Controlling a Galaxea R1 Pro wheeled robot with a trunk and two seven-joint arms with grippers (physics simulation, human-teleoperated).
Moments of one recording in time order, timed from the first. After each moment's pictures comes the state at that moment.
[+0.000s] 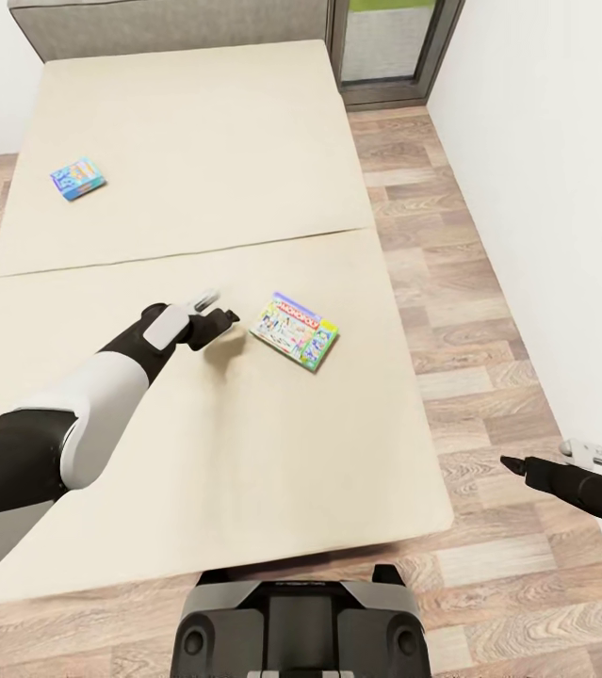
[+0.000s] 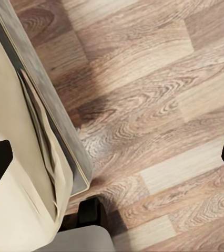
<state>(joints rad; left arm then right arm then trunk) -1.47 -0.01 -0.06 -0.27 0.76 0.50 0.20 -0.39 -0.28 -0.40 -1.61 -0.24 1.04 0.17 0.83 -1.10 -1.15</state>
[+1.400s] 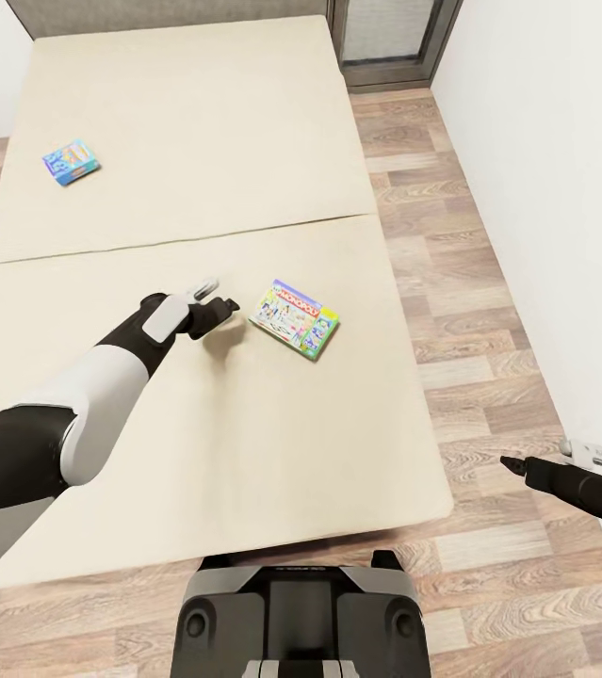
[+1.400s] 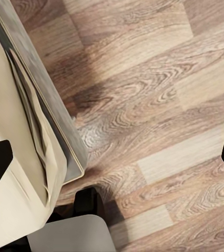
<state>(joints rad) -1.49 -0.02 -0.07 -0.31 0.74 0.49 0.20 -0.39 -0.28 -0.40 -1.61 -0.24 1.04 0.17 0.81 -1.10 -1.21</state>
